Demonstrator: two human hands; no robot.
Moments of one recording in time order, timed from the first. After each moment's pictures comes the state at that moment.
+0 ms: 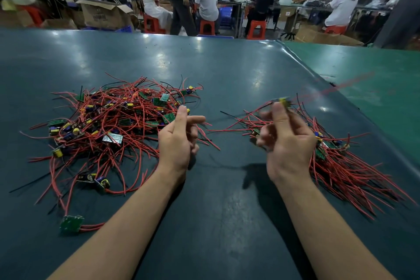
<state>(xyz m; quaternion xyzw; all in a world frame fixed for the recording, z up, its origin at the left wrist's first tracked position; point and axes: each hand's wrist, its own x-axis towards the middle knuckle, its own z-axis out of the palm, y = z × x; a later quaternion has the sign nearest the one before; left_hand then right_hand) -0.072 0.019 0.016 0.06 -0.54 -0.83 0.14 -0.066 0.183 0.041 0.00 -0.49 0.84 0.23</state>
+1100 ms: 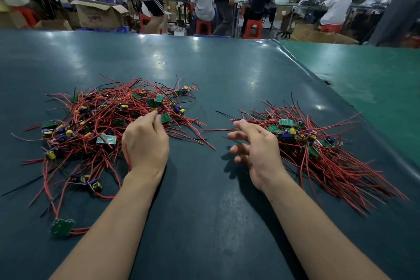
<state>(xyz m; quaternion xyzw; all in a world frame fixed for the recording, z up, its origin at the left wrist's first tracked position) -0.076 -0.026 0.007 0.13 -0.85 -0.29 0.41 -0.067 0.171 0.025 -0.08 -0.60 0.80 0.00</state>
